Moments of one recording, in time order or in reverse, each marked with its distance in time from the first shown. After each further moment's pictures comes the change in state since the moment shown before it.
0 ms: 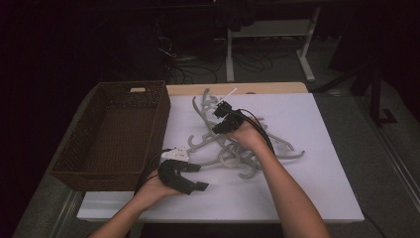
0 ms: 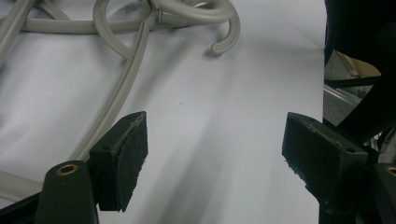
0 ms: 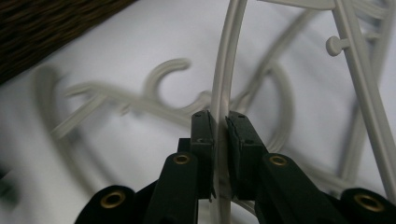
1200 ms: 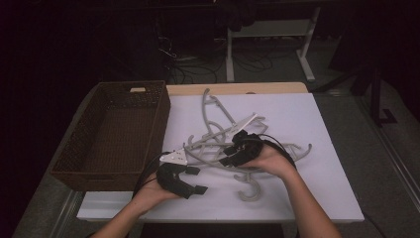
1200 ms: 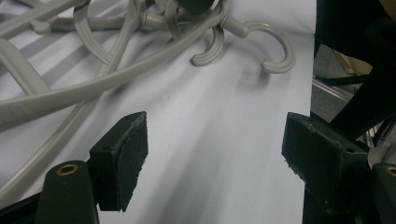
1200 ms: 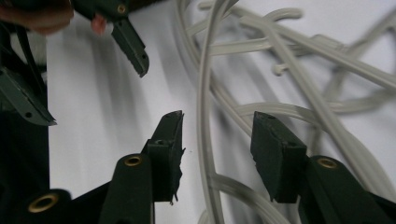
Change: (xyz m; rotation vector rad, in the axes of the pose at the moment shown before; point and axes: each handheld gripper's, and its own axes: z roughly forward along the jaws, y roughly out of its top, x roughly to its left) left arm -0.008 -0.002 -0.005 -0.003 -0.010 0.009; right arm 0.026 -0.077 -0.037 -0.071 0.227 -0.147
